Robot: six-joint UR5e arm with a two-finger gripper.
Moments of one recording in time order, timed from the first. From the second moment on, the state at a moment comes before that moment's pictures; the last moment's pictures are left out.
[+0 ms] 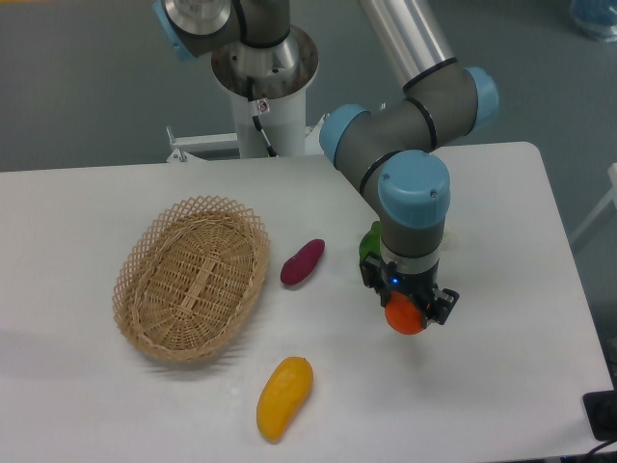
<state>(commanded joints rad) 2.50 -2.02 -1.55 -0.99 1.61 1.13</state>
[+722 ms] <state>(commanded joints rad) 2.49 -2.02 -1.55 -0.99 1.62 1.11</state>
